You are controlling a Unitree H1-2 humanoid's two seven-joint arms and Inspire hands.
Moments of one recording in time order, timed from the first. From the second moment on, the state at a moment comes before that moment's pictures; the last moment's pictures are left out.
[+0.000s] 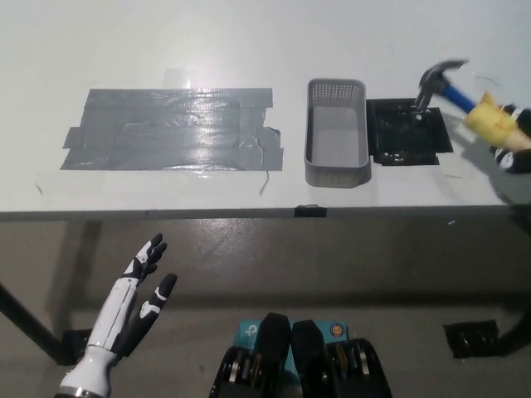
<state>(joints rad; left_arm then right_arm) -0.01 0.20 -0.06 -0.09 0.24 -0.06 -0.07 -0.78 -0.63 0.12 0.40 -0.28 0.24 0.60</state>
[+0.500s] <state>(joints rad) -0.01 0.20 -0.06 -0.09 0.24 -0.06 -0.07 -0.92 -0.61 -0.04 0.38 -0.21 0.28 0.58</state>
